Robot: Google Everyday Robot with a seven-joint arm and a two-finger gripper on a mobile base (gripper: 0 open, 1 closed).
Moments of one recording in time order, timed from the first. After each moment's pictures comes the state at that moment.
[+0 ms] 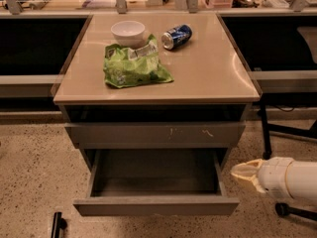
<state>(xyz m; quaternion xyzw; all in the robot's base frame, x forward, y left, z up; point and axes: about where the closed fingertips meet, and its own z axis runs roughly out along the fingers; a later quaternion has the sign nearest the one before) 0.417 -0.224 0.683 -0.40 0.83 0.13 0.35</state>
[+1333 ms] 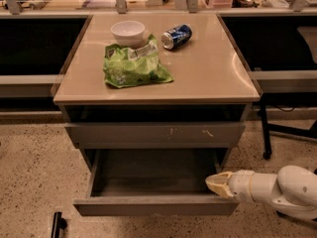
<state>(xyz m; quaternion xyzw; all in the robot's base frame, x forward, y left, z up) 0.461 -0.186 0.536 -0.36 0.82 0.26 0.36</state>
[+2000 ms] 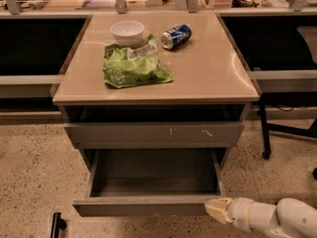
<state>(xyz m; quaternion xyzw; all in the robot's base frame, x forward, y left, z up) 0.408 -0.182 0.471 -0.28 0.84 0.31 0.35</state>
